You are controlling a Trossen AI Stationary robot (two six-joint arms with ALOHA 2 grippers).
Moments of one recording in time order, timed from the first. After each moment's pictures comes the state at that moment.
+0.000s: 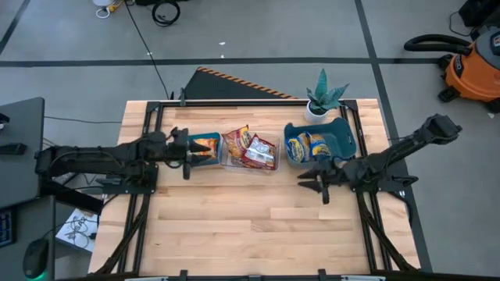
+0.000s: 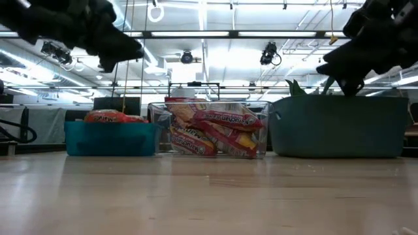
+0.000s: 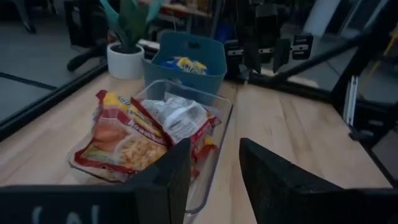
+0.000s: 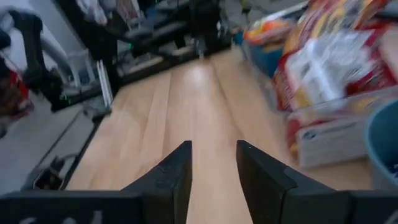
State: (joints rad) left arm 0.15 0.70 0.37 0.12 0.01 -0.18; right arm 0.38 0.80 0.13 0.45 0.35 0.43
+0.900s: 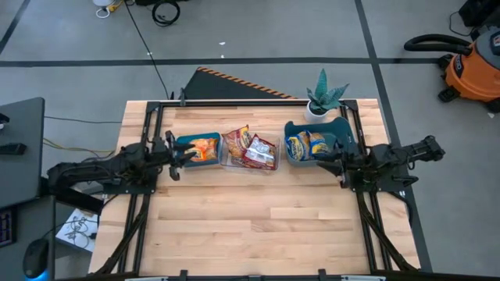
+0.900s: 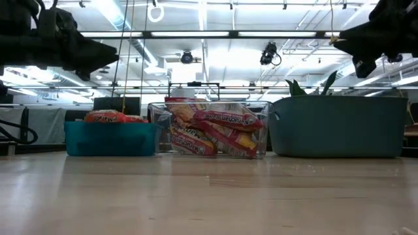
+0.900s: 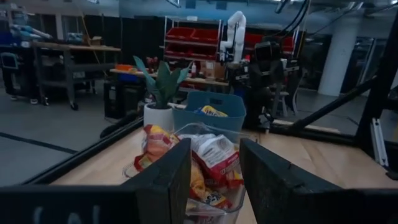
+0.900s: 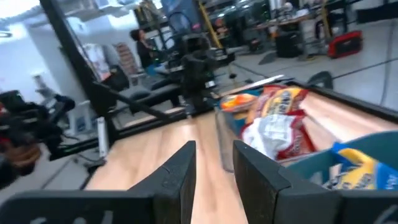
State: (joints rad) left arm 0.15 0.15 0.01 0.25 -0.13 -0.09; right arm 0.28 0.01 0.13 -0.10 0.34 0.28
